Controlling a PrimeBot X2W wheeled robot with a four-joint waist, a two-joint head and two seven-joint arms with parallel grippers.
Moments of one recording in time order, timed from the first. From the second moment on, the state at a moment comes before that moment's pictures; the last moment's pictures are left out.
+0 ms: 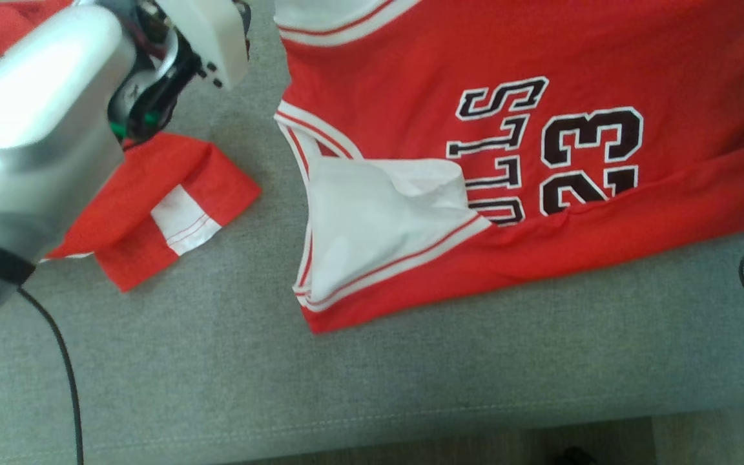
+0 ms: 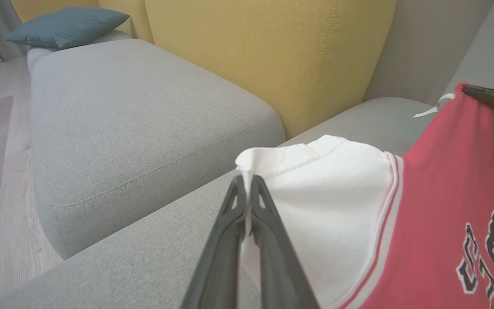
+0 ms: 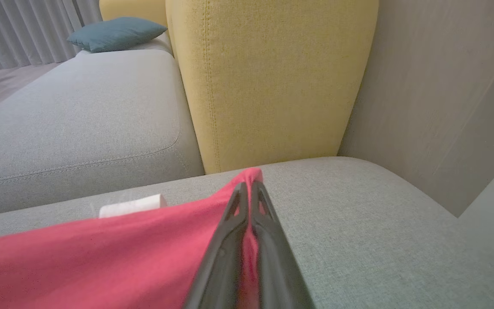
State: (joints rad) left arm -1.31 0.44 -1.19 0.53 -0.95 -0.01 -0.15; right arm -1.04 -0.20 -0.43 0.92 -0.15 0.13 -0.12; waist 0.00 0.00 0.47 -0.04
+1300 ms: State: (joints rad) left arm -0.92 0.51 -1.31 0.12 -0.88 0.07 -0.04; right arm -0.77 -0.32 -0.22 1.05 0.09 0.13 0.12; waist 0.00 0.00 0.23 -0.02
